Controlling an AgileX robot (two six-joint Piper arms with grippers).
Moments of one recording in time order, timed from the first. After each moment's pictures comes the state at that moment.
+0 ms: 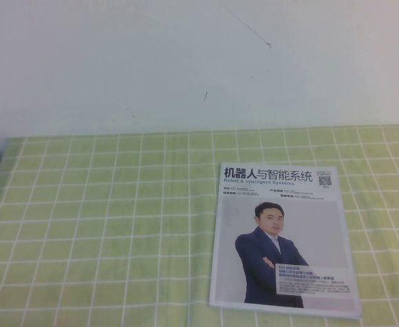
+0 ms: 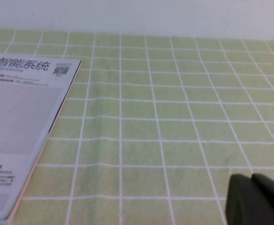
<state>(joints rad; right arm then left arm) -0.07 -0.01 0.02 0.00 0.42 -0.08 -0.02 -0.01 0.02 -0.01 0.36 -0.06</state>
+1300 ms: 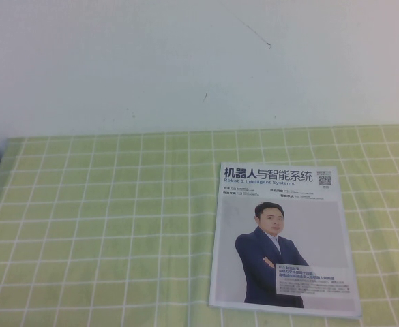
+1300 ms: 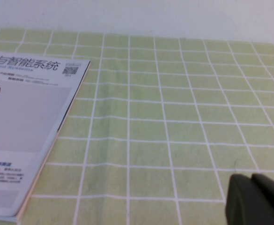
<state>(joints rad) -0.04 -0.01 0.02 -0.01 0.42 -0.08 -0.02 -0.01 0.02 -0.01 0.36 -0.06</state>
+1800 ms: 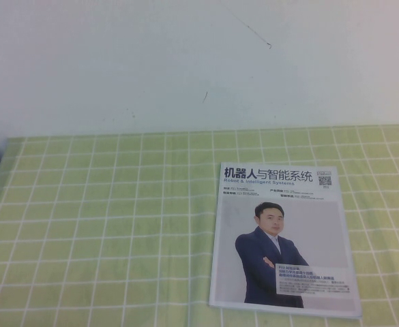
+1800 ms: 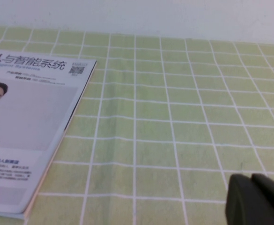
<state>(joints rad) -0.02 -0.01 0.02 -0.01 0.42 -0.08 -0.02 -0.01 0.02 -0.01 0.36 -0.06</state>
